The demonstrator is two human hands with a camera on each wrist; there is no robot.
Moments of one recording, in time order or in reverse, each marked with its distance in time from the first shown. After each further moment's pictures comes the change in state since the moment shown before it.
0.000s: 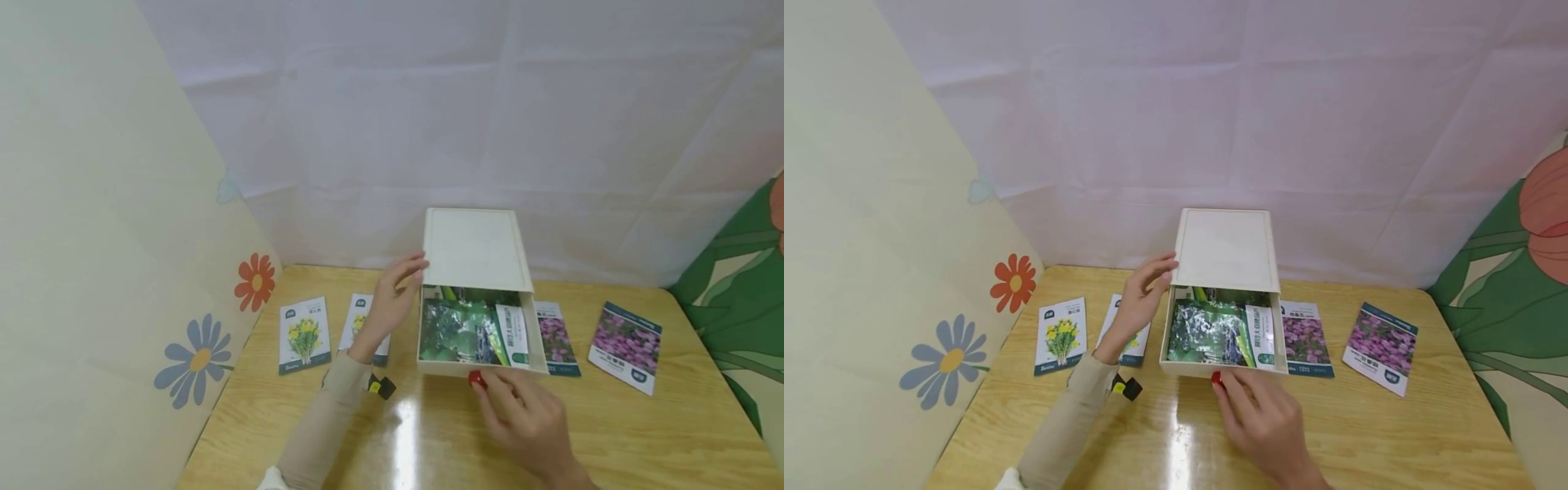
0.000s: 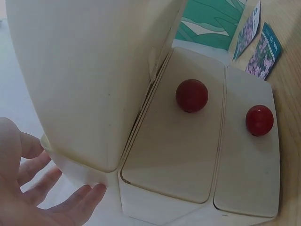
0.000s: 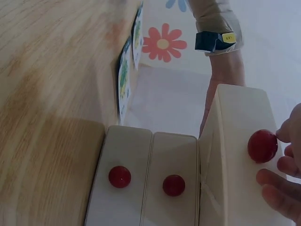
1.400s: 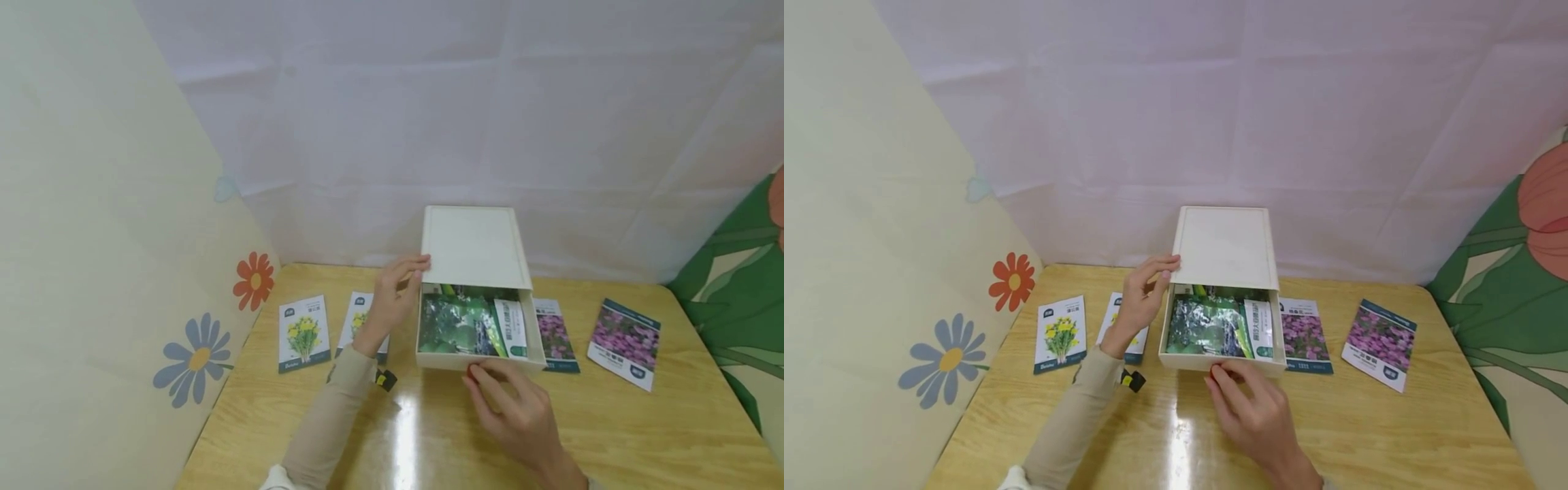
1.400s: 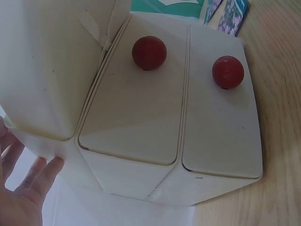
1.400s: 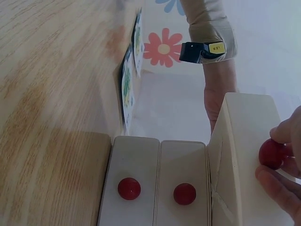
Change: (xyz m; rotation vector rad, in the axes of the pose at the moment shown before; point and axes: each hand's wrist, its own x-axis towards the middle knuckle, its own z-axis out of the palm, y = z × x) left_hand 0.007 -0.026 0.003 0.078 0.029 0.316; right_hand -0.002 -0.001 0.012 0.101 -0.001 0.034
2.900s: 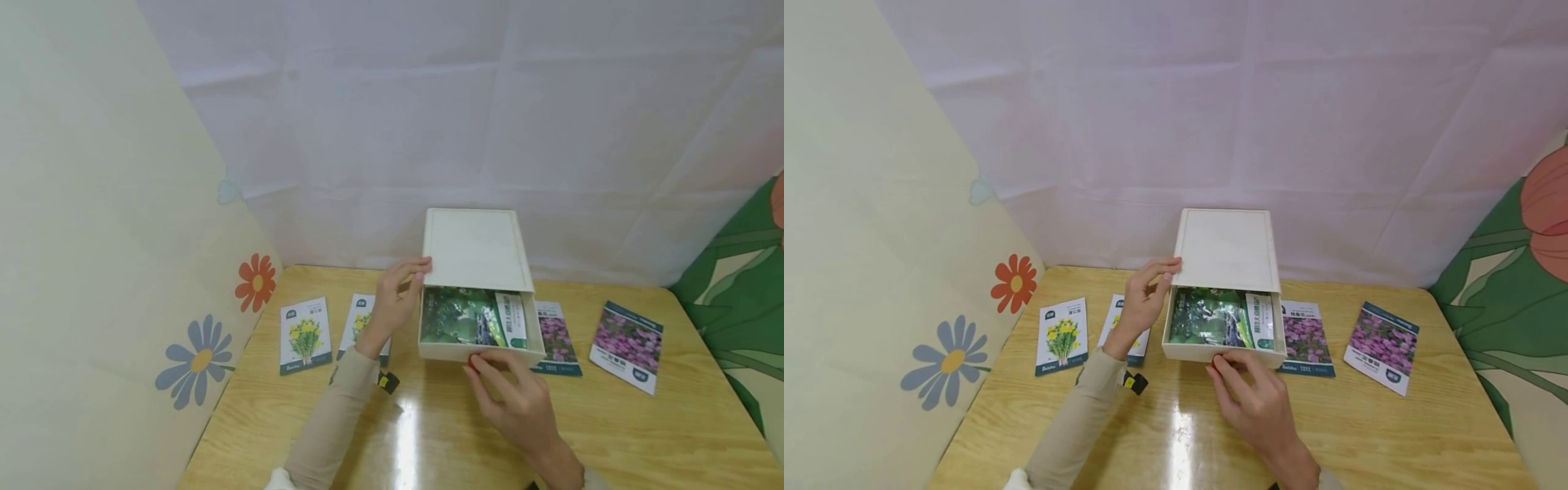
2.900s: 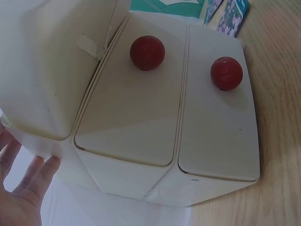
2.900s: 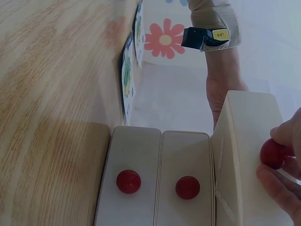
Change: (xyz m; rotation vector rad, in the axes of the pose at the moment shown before) left_hand -0.002 0.003 0.002 -0.026 0.026 -0.020; right_hand 0.007 0.013 0.010 0.001 0.032 0.023
